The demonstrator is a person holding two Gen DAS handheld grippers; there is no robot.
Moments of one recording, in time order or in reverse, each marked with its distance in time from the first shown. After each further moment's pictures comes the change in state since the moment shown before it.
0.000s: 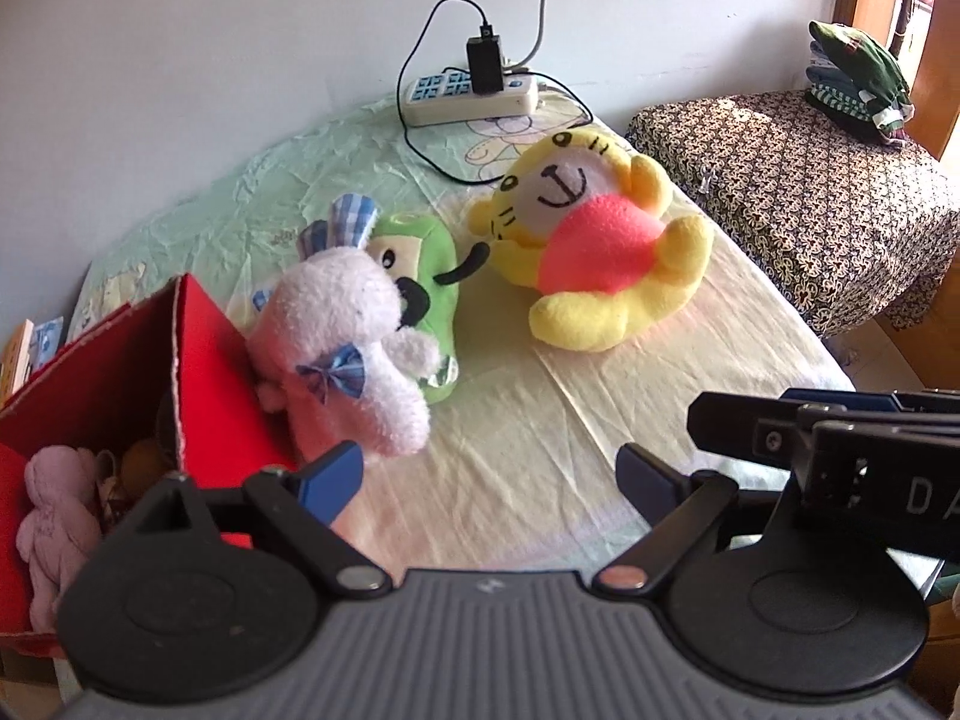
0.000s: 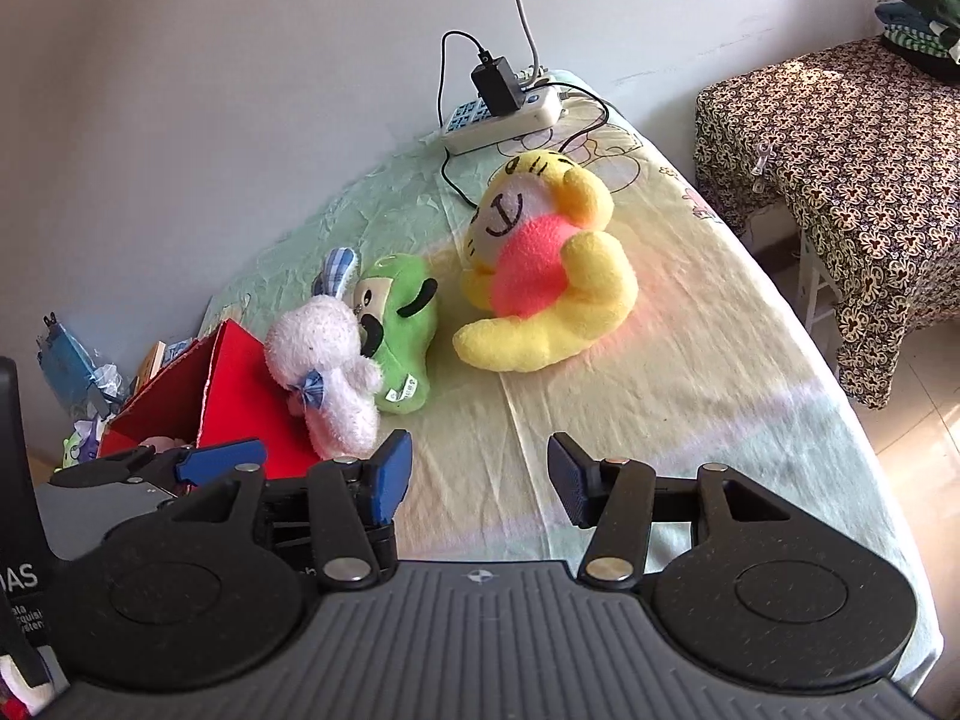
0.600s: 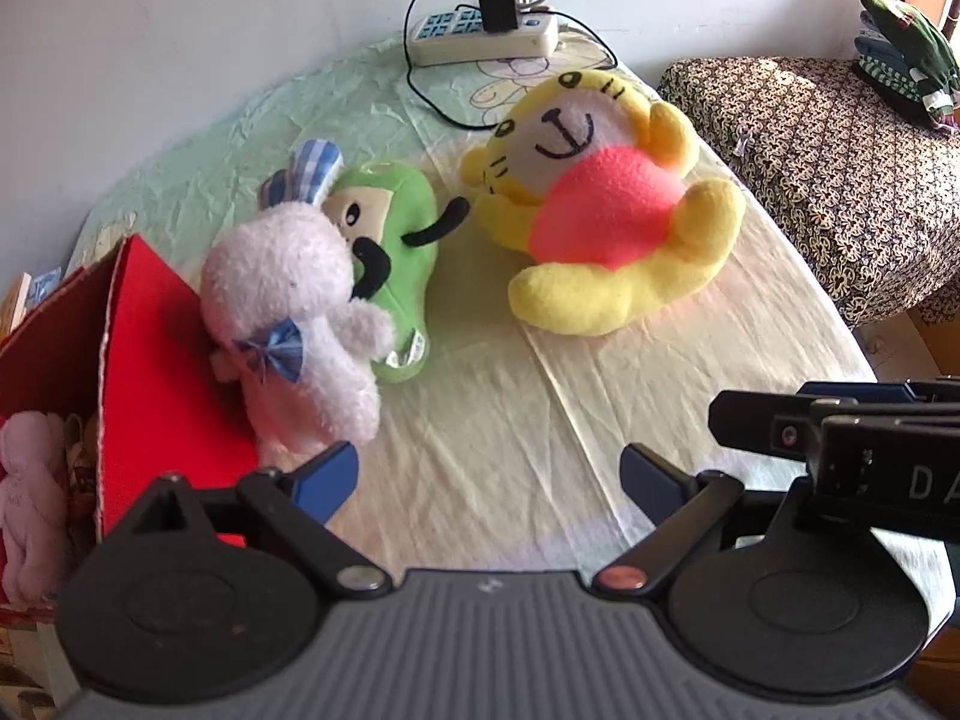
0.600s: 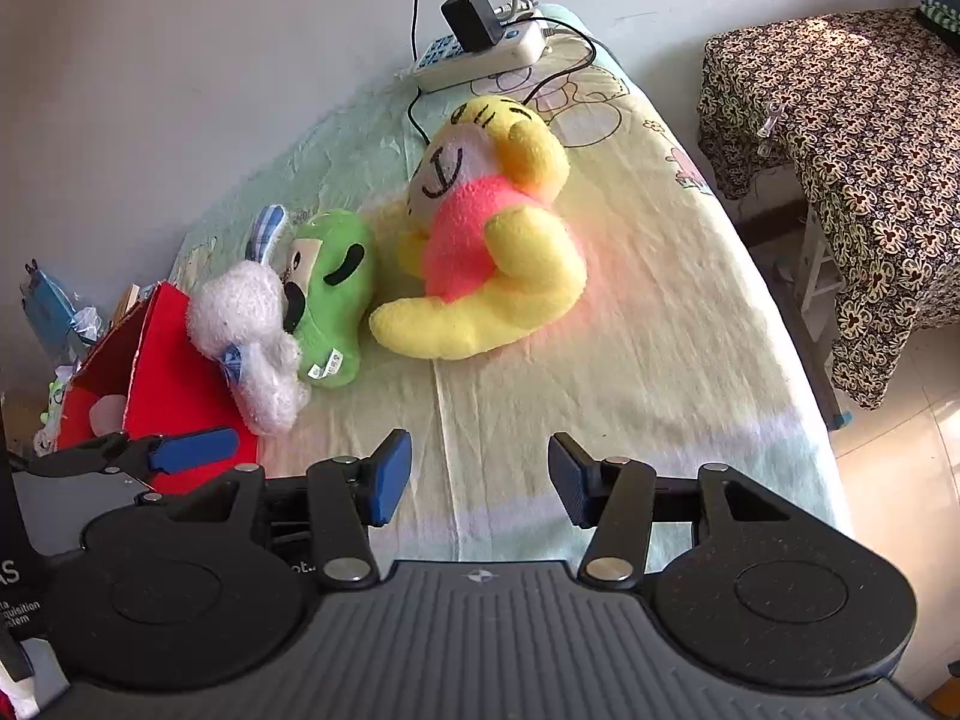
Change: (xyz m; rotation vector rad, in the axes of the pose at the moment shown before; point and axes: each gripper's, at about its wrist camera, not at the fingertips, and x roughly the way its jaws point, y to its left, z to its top) left arm 0.044 -0.025 0.015 -0.057 0.123 0.061; right arm 0.041 -0.044 0.032 -0.053 0.166 0.005
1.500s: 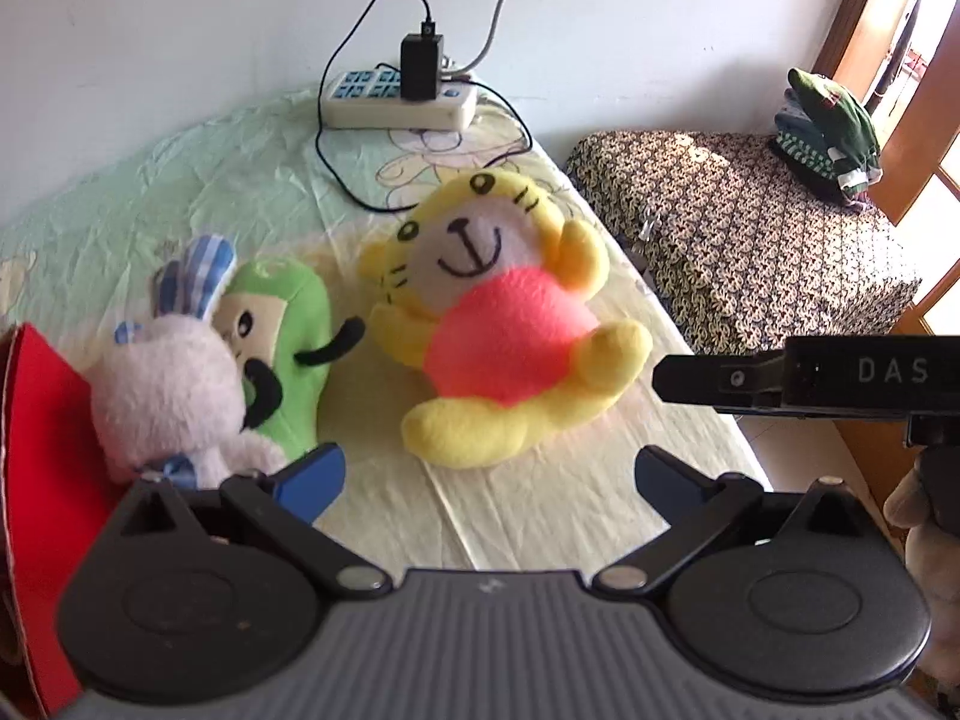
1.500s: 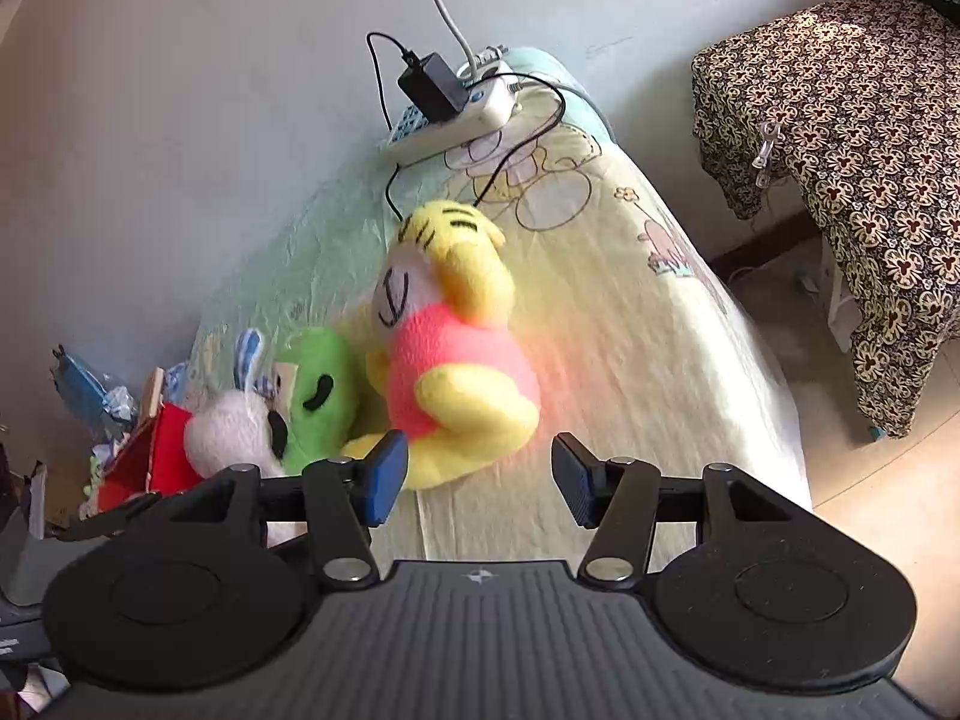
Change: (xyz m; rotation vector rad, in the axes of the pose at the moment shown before) left arm 0.002 0.003 0.047 -0.043 -0.111 -0.262; right arm 0.003 -0.050 0.060 0.110 -0.064 0.109
